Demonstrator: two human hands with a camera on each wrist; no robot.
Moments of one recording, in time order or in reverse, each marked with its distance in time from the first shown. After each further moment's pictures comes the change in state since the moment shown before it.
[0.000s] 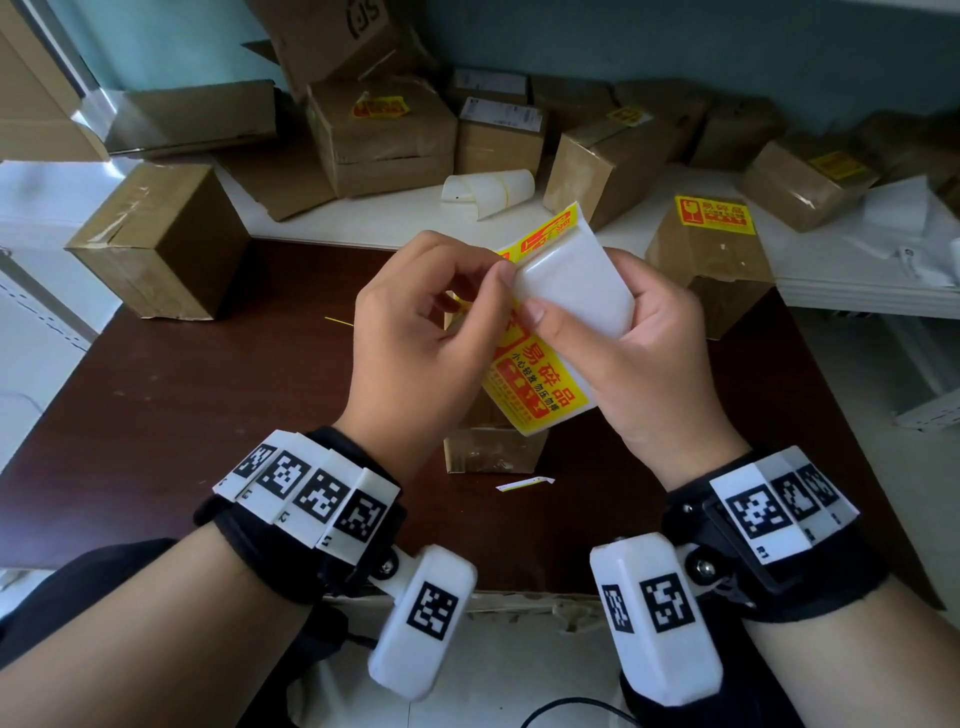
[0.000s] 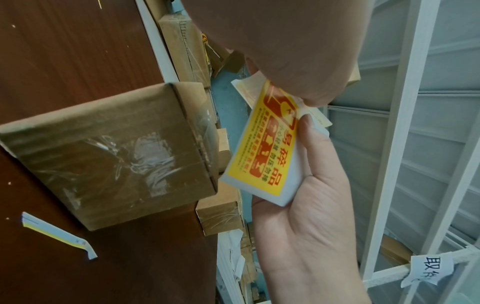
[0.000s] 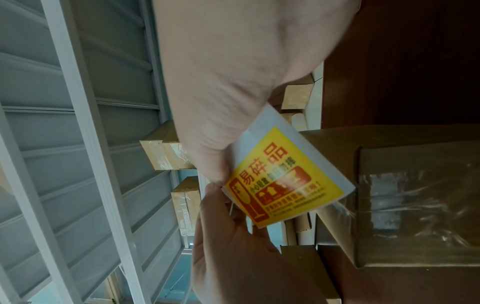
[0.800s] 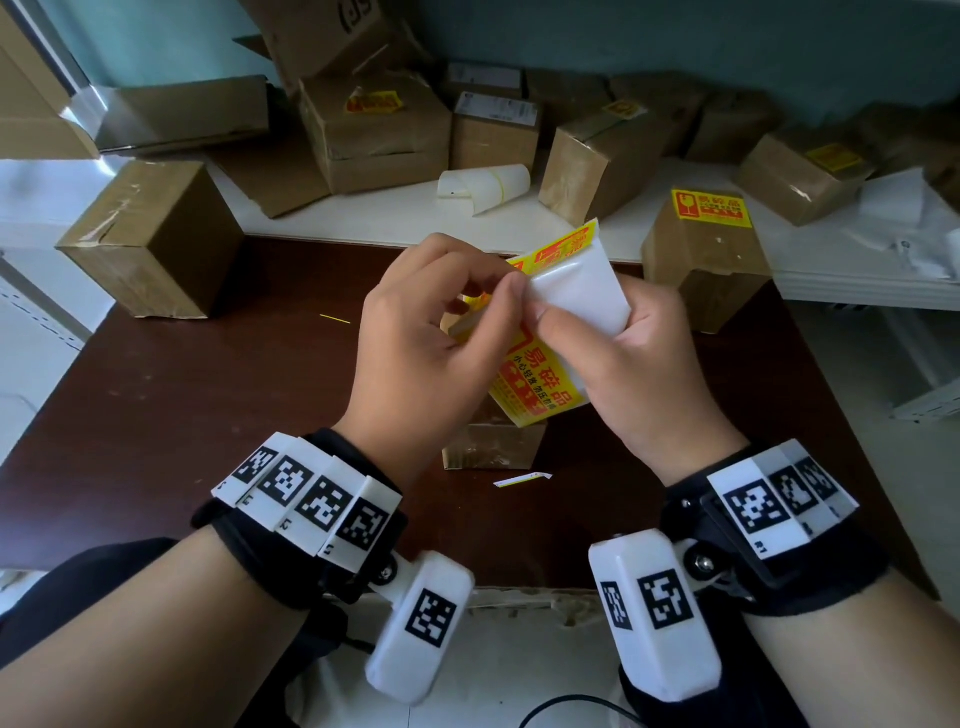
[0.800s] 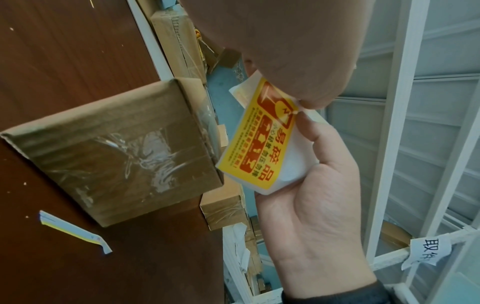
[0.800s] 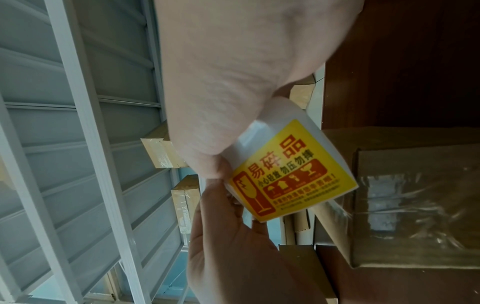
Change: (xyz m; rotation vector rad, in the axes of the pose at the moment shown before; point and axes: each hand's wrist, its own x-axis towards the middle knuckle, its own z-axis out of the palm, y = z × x) left_hand -0.004 0.002 0.001 0.049 -0.076 0.050; right_hand -0.002 0.003 -0.002 0.042 -0.055 0.068
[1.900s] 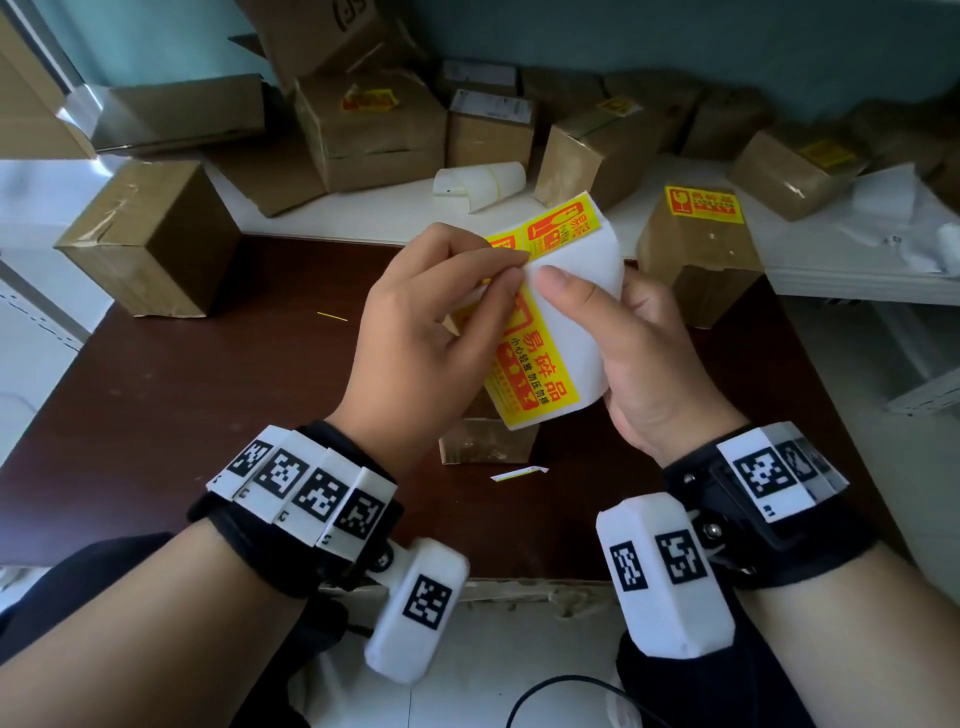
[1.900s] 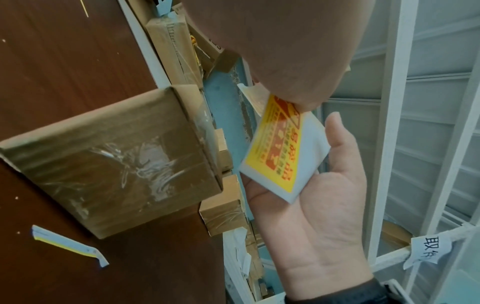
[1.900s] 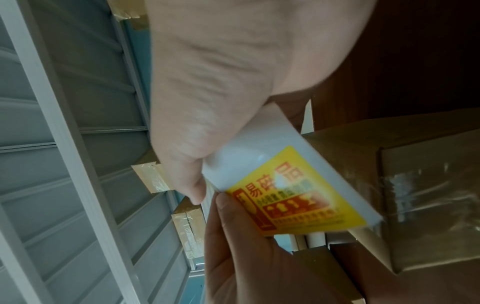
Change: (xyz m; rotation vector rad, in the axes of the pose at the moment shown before) left_hand 0.003 -0.005 0.000 0.000 -0.040 0.073; right_hand 0.005 -0.002 0.000 0.283 -0.058 0.133
